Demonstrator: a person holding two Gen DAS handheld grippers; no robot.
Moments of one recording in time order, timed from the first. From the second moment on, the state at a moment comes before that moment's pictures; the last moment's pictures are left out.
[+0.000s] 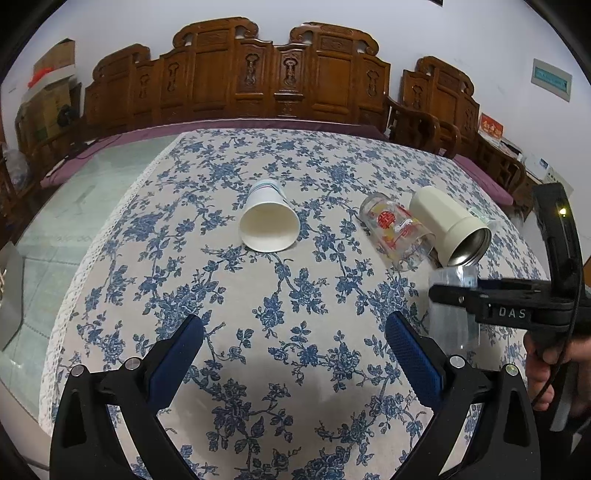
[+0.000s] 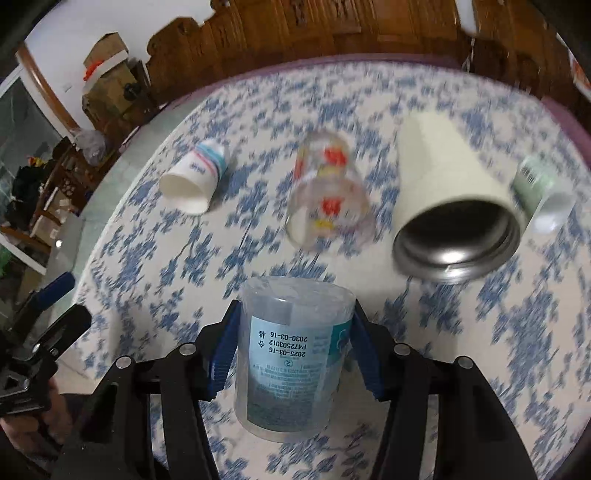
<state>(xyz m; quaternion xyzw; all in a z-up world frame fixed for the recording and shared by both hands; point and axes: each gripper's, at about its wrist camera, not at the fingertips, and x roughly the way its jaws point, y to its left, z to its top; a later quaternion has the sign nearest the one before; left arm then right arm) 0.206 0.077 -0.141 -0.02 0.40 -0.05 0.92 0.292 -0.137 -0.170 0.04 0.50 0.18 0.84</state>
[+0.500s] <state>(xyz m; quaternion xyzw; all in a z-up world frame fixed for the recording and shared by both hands) 0.205 0.074 -0.140 -0.02 0.40 -0.05 0.92 0.262 -0.136 -0.172 -0.06 0.37 0.10 0.92</state>
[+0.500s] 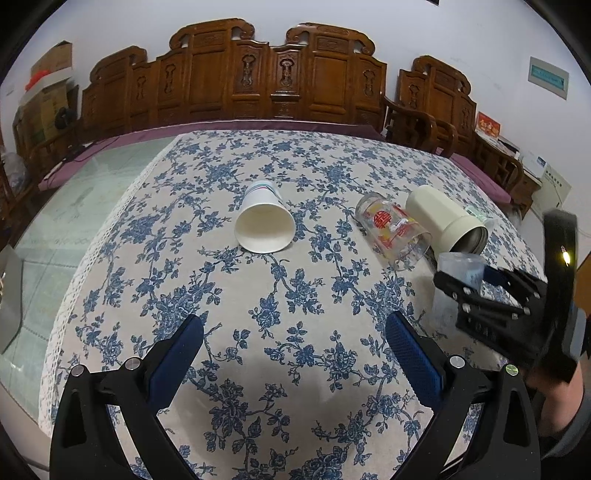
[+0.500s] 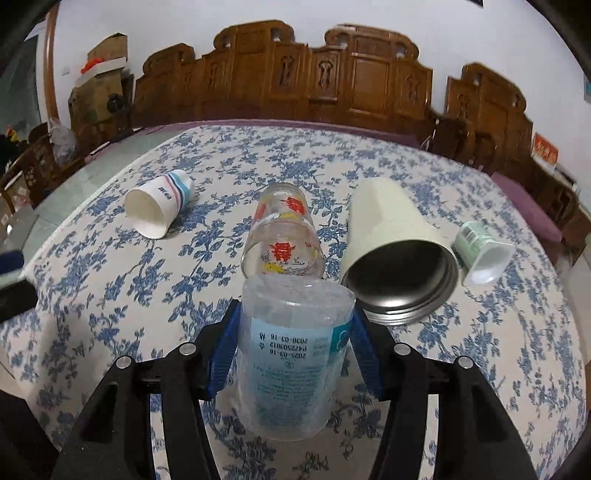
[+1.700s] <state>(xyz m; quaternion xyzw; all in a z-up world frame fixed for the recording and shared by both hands) 0.191 0.051 -0.141 0.02 0.39 -0.01 0.92 0.177 -0.187 -0.139 0.02 0.40 0.12 0.91</state>
